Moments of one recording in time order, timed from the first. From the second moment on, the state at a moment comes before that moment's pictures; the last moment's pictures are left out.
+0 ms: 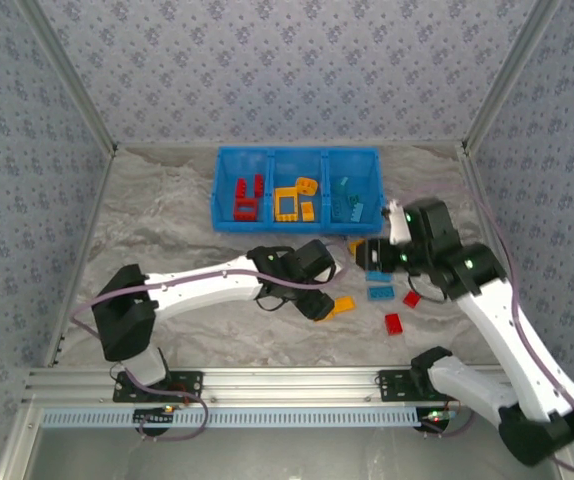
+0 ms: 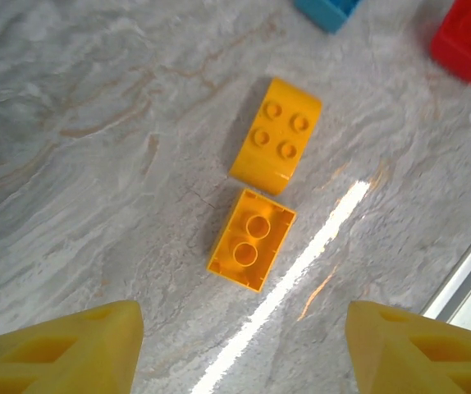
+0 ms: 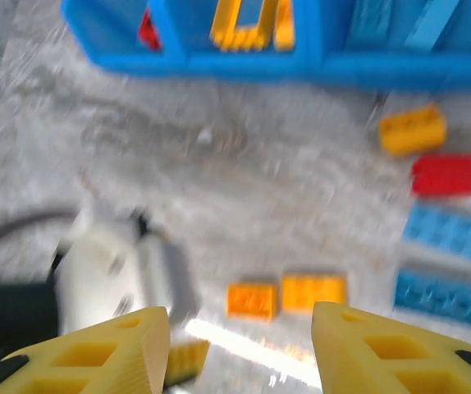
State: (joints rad) left arm -1.14 1.69 1.27 -0.70 0.03 -0.24; right arm 0.43 0.90 1.10 -1.04 -0.27 0.39
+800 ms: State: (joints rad) left arm -1.19 2.00 1.38 -0.73 -0.01 -0.05; right arm 0.45 0.60 1.14 -1.28 -0.64 0.47
